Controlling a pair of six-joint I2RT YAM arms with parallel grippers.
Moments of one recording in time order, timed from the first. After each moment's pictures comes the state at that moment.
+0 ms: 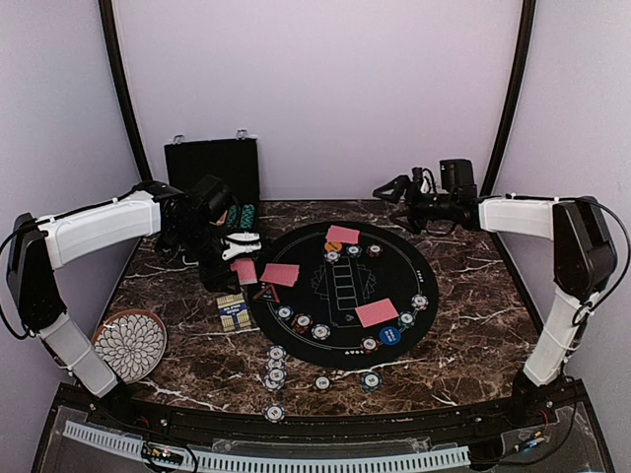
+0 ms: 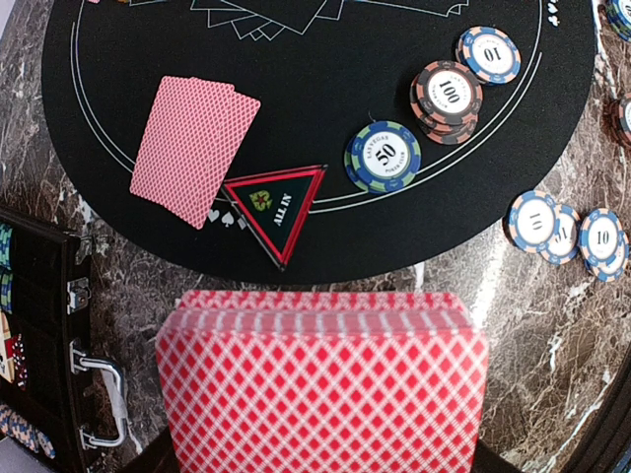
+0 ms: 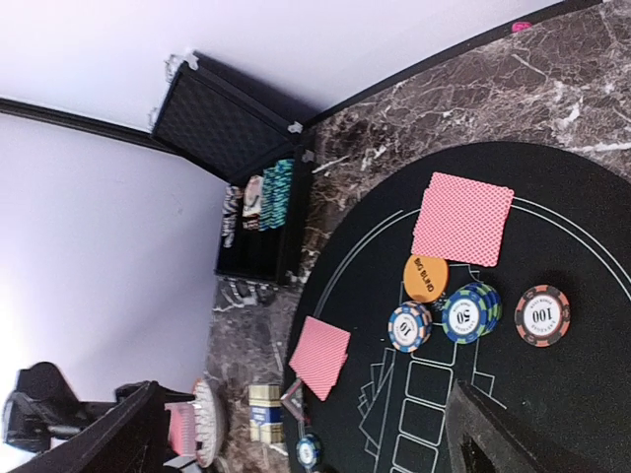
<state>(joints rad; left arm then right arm) -0.58 1.60 1.33 -0.94 0.11 0.71 0.33 1.80 1.27 0.03 -0.59 0.81</state>
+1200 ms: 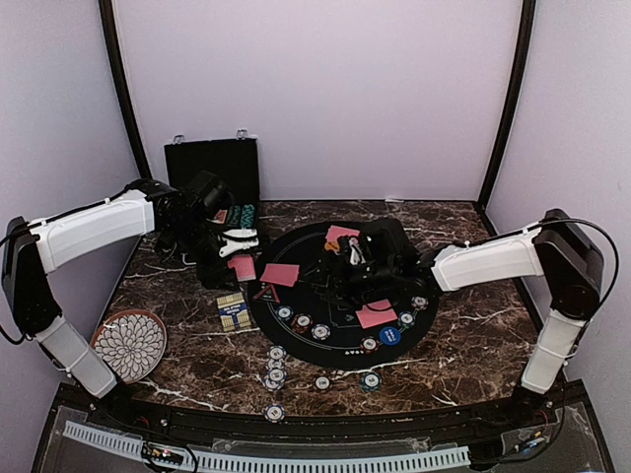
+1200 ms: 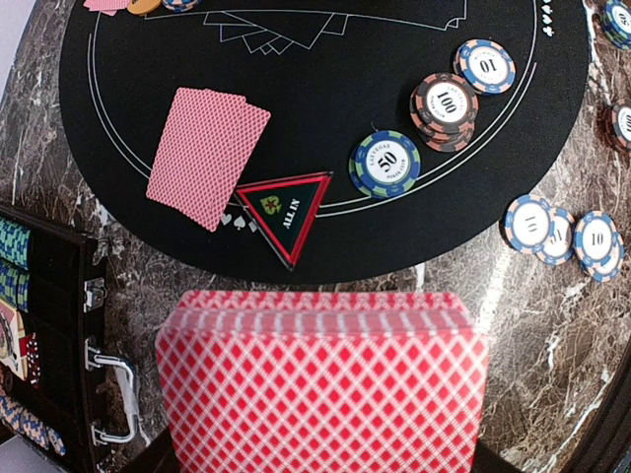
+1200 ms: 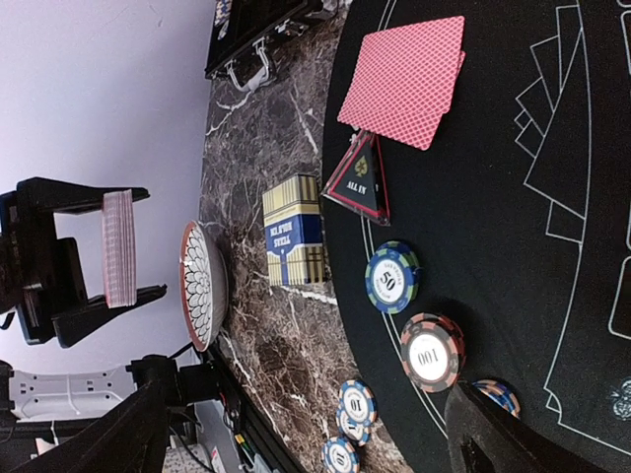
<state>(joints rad) -0.58 1.57 1.33 -0.94 0.11 0.72 0.86 1.77 1.02 0.19 -0.40 1.06</state>
